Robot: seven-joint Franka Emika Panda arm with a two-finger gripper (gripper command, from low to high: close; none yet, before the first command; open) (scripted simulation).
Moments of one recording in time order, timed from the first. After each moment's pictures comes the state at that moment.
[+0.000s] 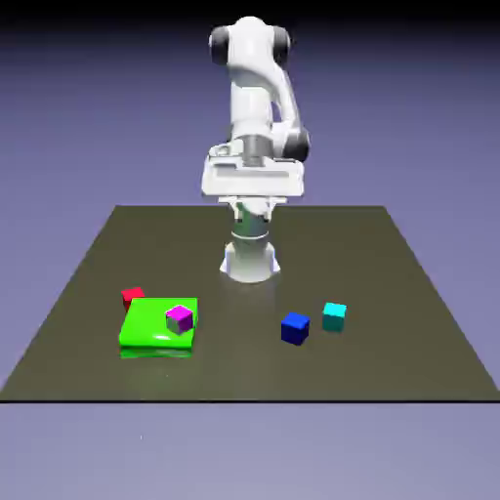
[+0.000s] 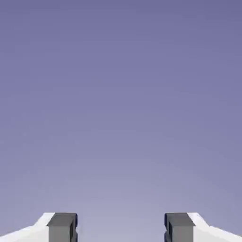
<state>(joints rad) 0.00 -0.53 0.02 -2.79 0.02 2.99 0.77</state>
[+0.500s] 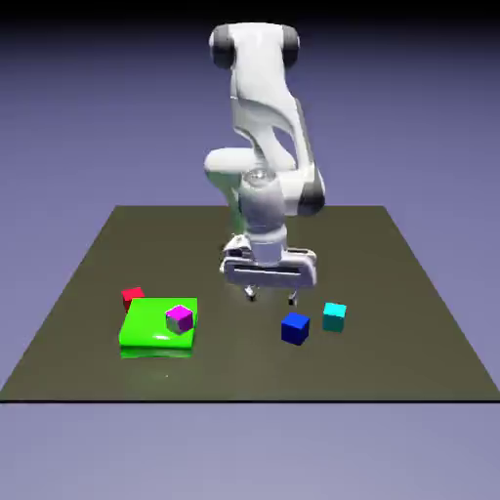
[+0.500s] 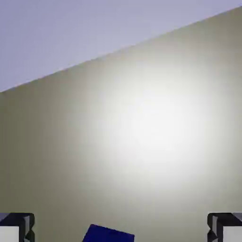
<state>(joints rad) -0.12 0.02 0.24 -2.60 0.27 2.45 1.08</state>
